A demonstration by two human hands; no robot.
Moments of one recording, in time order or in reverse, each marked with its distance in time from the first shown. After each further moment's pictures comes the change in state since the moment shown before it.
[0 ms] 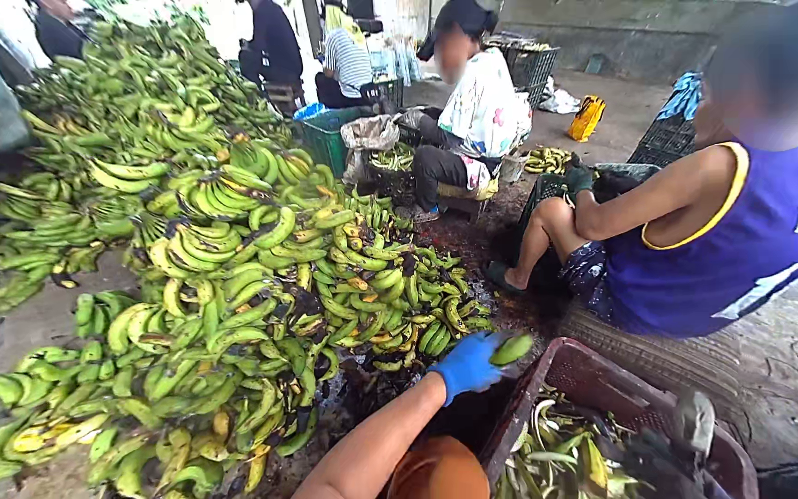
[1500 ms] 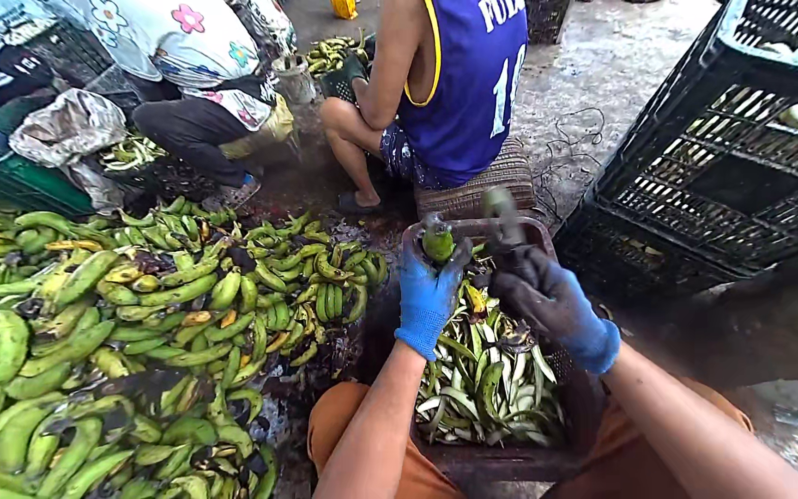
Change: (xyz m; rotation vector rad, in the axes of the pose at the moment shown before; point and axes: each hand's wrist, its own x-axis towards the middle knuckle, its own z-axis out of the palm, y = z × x) left_hand -0.009 0.145 0.104 -0.503 0.323 0.179; right_hand -0.034 -0.033 -0.011 -0.275 0.111 -0.189
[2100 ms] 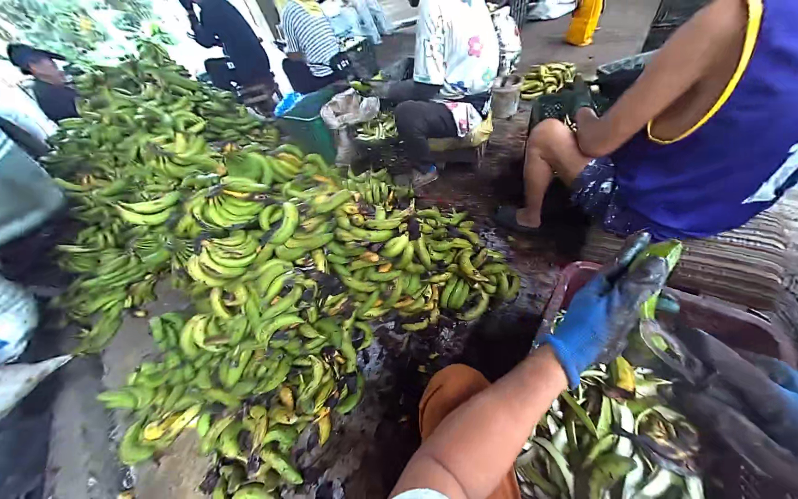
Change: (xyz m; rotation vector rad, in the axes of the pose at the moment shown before) left_hand 0.013 0.020 -0.026 -0.502 -0.083 -0.195; right_hand 0.002 0.005 -0.011 -0.359 -0.181 -0.532
